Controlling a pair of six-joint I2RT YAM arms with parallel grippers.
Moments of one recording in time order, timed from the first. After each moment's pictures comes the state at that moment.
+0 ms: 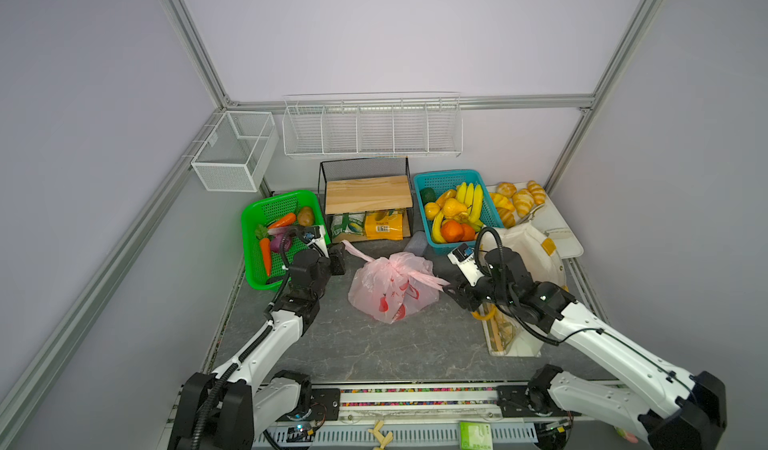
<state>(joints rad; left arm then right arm) -0.27 1.09 0.52 0.30 0.01 -0.30 0.68 1.03 0.85 -0.50 -0.19 0.01</state>
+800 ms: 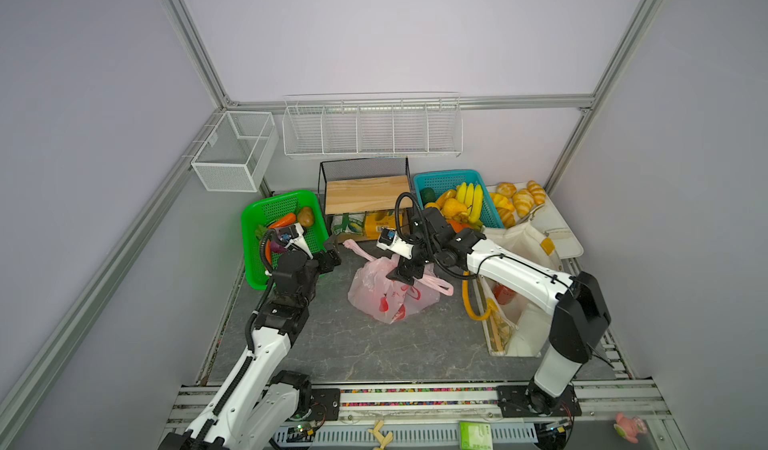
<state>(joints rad) -0.26 0.86 0.60 0.04 -0.13 -0.42 0.78 1.78 1.49 -0.57 -0.38 -0.47</state>
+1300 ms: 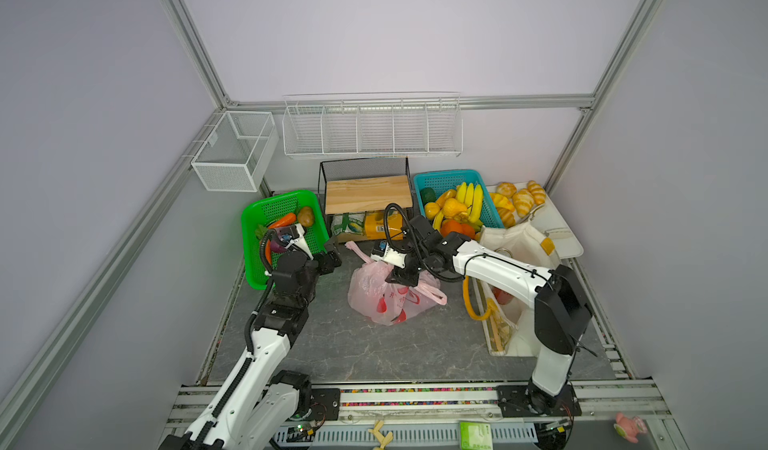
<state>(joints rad) -0.26 0.86 0.60 0.02 -0.10 -0.42 0.81 1.84 1.47 -0.59 -0.37 -0.47</state>
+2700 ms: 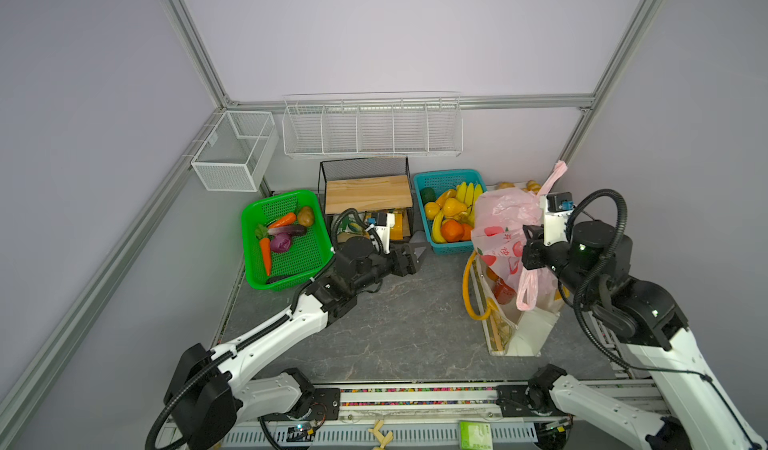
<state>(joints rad) -0.82 1.26 0.91 0.19 0.19 -0.65 0.57 0.89 1.33 -0.85 0.41 0.12</state>
